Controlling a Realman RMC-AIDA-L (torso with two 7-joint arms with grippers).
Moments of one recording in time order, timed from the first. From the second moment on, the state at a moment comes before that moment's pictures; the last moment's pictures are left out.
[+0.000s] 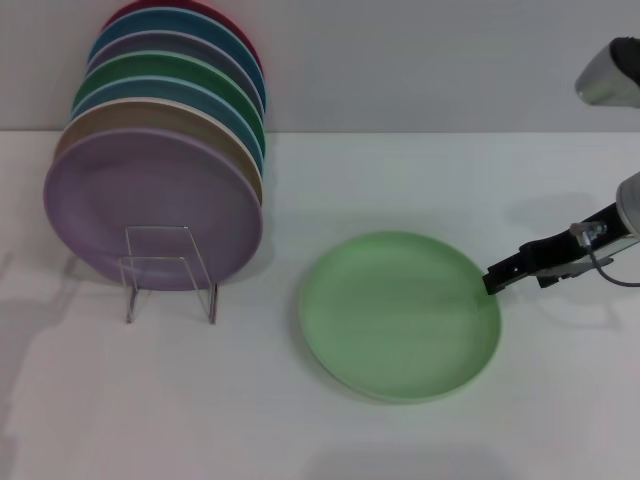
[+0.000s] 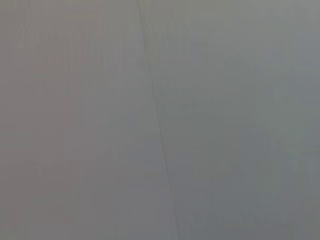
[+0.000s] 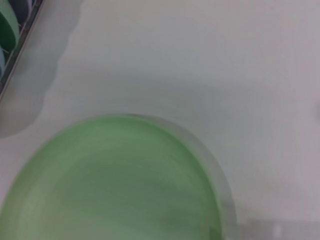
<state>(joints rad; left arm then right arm) -0.27 -2.08 -1.41 -0.13 2.87 1.60 -0.06 0.69 2.01 2.00 1.07 -2.58 1.46 -0.32</state>
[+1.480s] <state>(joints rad) -0.26 -2.08 -1.41 -0.13 2.88 1.61 -0.06 0.76 2.02 1.93 0.86 -2.58 1.33 -0.34</state>
